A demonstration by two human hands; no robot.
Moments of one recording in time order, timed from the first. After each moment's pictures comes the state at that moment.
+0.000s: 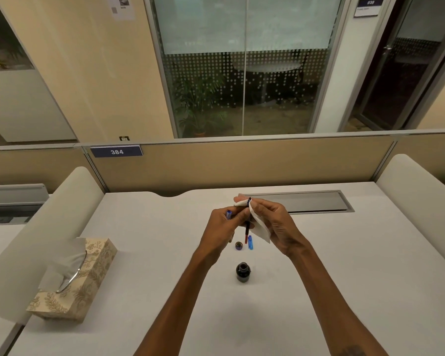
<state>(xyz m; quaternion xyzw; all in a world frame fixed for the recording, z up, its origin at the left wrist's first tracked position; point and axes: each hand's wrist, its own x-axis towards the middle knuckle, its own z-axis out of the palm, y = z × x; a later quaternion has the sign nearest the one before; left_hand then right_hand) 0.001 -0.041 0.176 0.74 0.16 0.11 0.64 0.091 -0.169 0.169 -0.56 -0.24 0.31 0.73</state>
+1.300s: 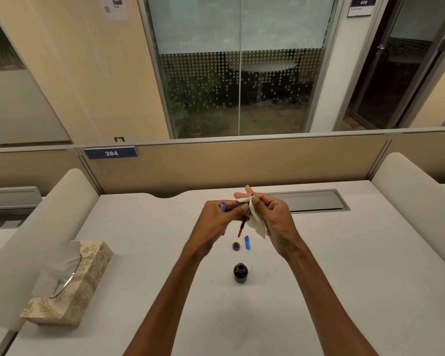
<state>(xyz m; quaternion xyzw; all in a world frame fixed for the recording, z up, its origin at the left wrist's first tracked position) 0.006 -0.031 0.198 0.78 0.15 0.09 0.60 0.093 -0.165 0.167 -0.61 -0.24 0.19 0.73</state>
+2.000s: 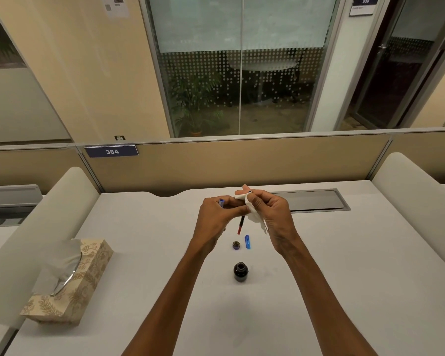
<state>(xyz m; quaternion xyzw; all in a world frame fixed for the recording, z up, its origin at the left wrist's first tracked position) 0.013 -0.029 0.192 0.77 0.19 0.13 0.60 0.092 -0.158 0.173 -0.63 -0.23 0.15 0.73</state>
